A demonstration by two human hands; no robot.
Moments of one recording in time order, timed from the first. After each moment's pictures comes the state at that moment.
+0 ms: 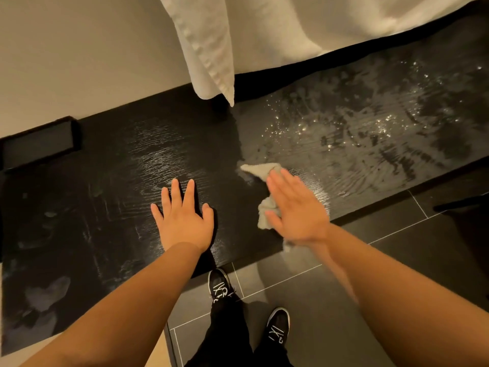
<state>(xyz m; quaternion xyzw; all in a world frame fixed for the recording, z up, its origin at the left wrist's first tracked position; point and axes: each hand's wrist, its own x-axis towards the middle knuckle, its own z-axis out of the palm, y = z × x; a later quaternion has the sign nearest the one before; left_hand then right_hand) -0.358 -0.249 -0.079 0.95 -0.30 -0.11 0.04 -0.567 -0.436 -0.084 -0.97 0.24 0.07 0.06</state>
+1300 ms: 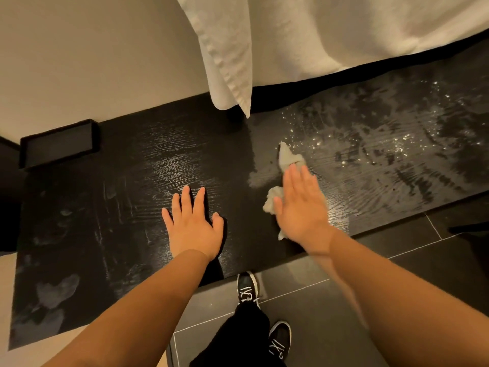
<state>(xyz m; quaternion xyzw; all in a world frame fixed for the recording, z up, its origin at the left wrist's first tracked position) -0.358 -0.251 -0.076 0.95 -0.30 -0.10 0.05 -0.524 -0.447 -0.072 -0.94 0.34 0.04 0.04</state>
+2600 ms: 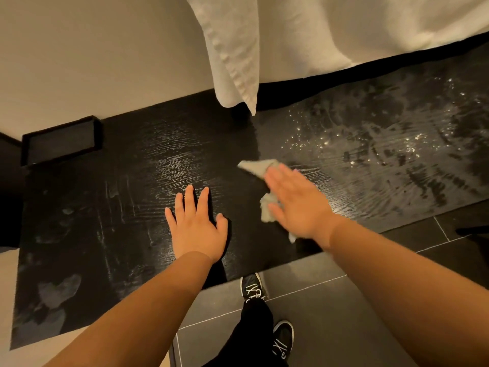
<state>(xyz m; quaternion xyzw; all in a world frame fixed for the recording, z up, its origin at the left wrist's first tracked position) -0.357 -0.252 -0.076 0.95 -0.30 -0.10 0.05 -0.512 -0.470 -0.079 -0.98 0.16 0.03 0.08</state>
